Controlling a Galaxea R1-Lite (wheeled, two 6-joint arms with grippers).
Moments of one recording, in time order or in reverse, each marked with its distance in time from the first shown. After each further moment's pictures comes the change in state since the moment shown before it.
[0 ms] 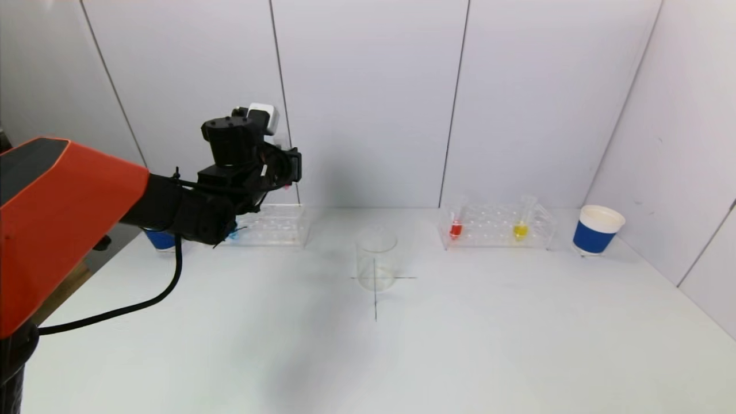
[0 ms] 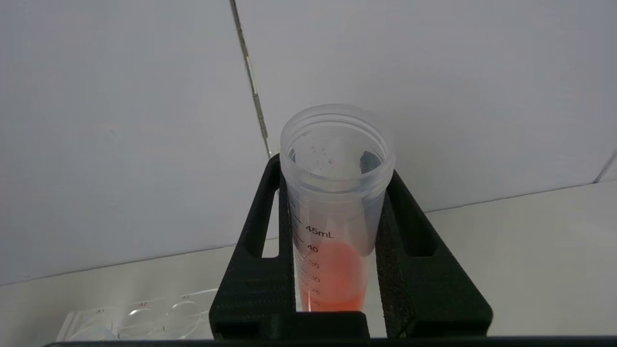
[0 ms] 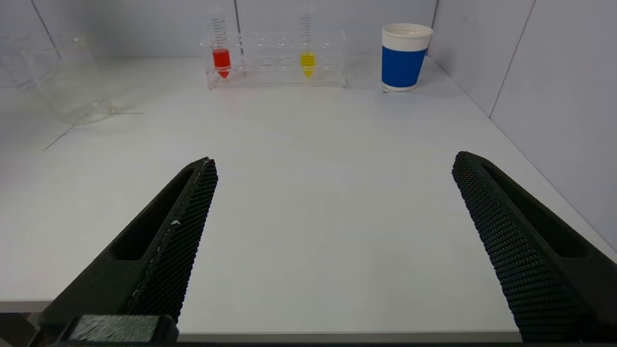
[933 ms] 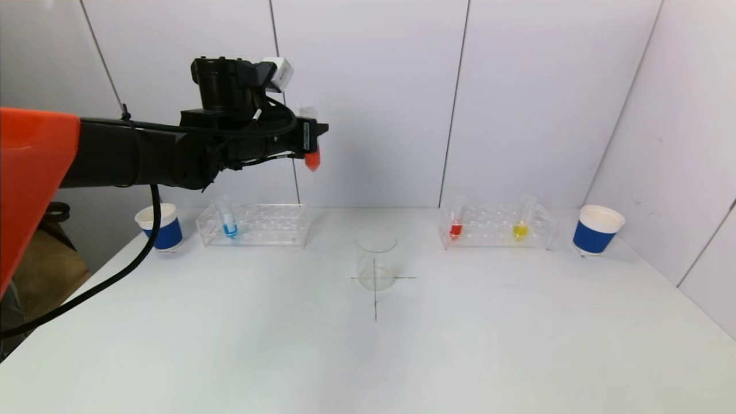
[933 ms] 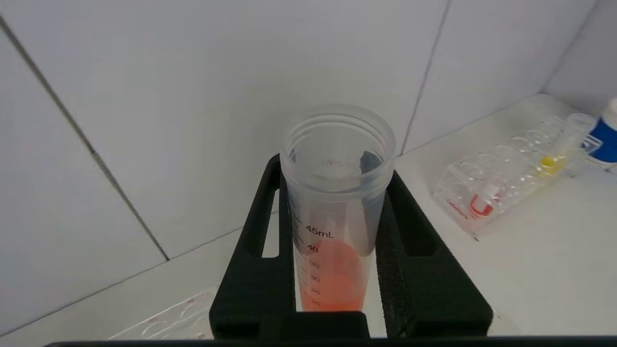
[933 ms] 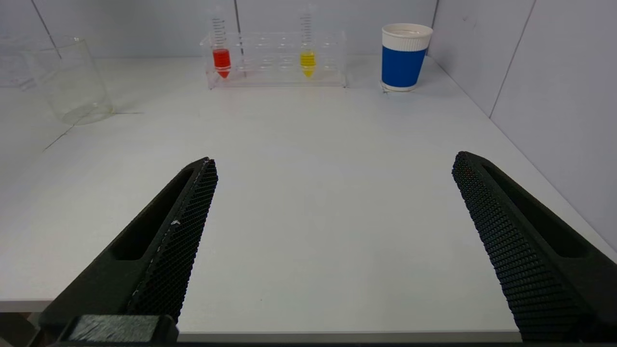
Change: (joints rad) left arm -0.018 -0.082 -0.279 0.446 -0.390 -0.084; right arm 0.000 0.000 0.000 0.000 0.000 0.000
